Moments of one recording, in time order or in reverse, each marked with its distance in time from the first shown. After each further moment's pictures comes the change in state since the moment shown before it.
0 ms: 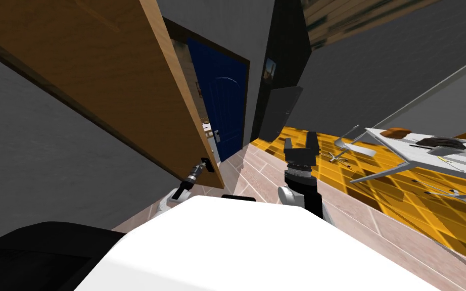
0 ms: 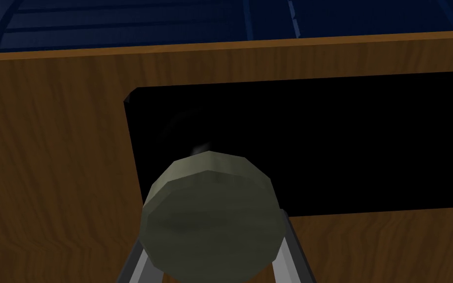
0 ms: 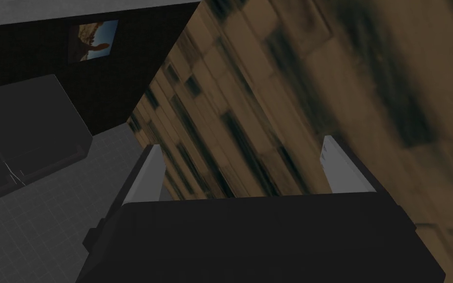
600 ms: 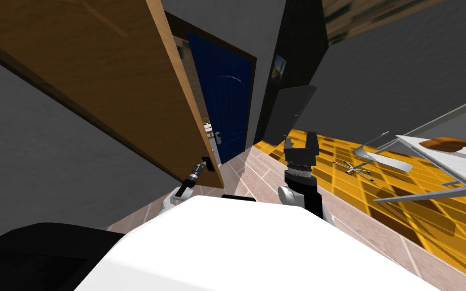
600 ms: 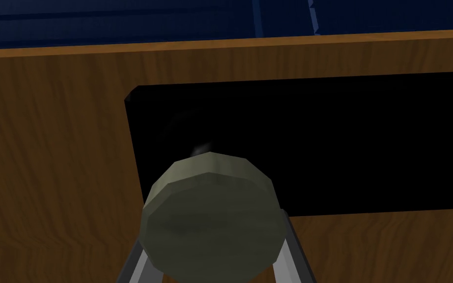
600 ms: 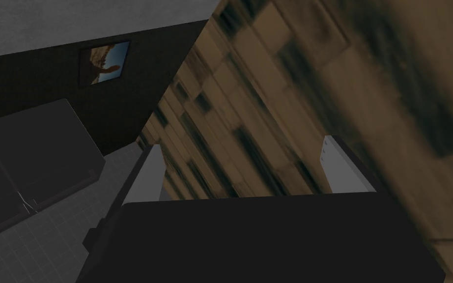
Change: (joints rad) arm -0.030 -0.053 0.027 0.001 -0.004 0.049 -0.037
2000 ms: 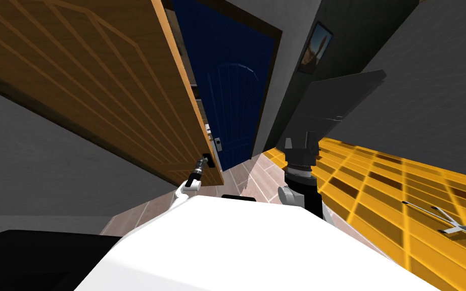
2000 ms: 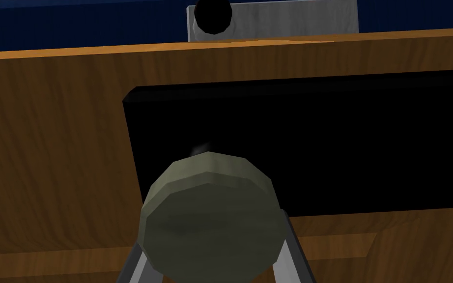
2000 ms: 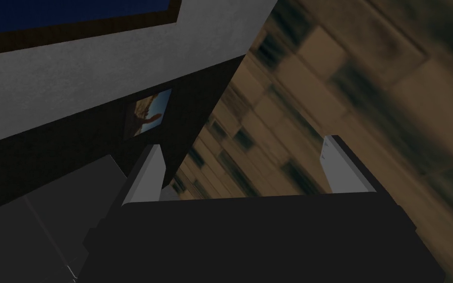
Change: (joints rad) arm -0.158 -0.164 0.118 0.088 -0.017 0.122 -0.124
